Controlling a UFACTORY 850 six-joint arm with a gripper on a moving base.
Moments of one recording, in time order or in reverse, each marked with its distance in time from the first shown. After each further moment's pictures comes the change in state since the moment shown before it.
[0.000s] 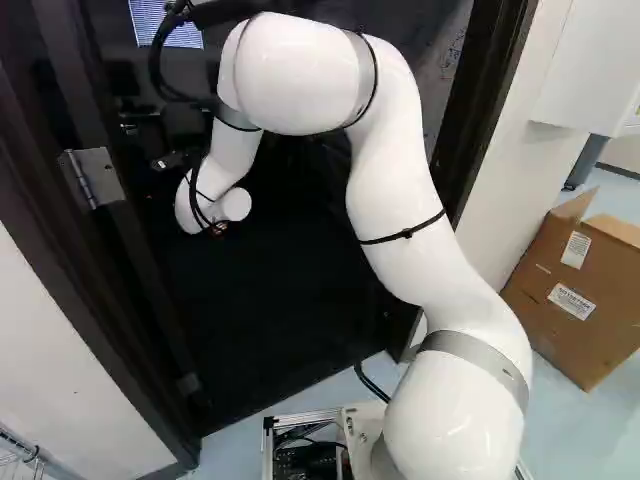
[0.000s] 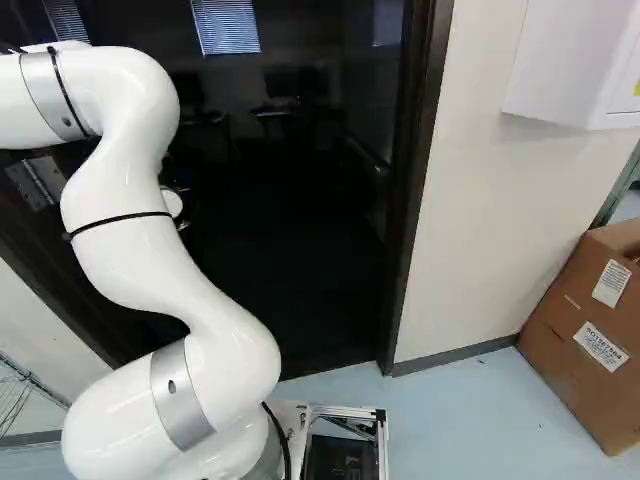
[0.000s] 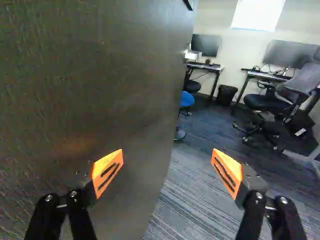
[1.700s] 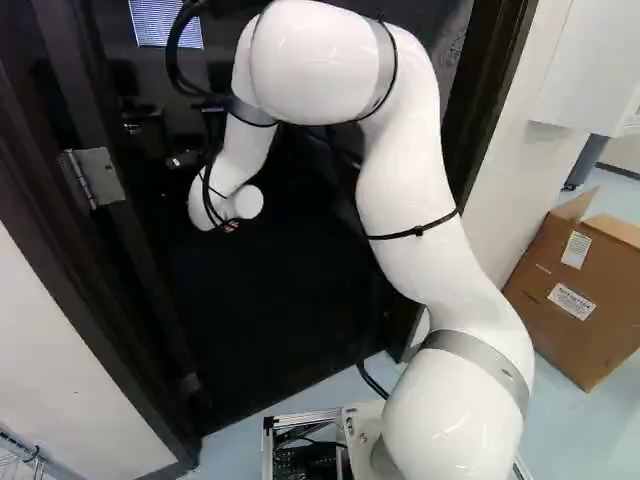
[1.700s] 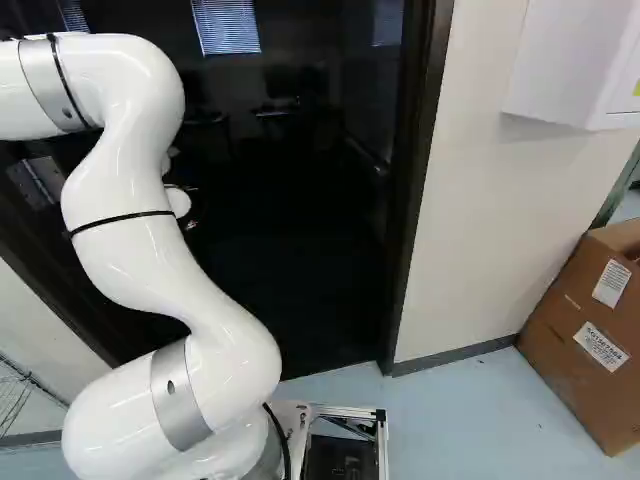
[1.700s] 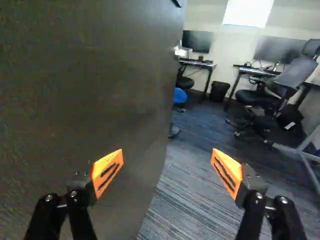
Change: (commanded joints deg) arm -3.0 3.2 4.3 0.0 0.0 0.0
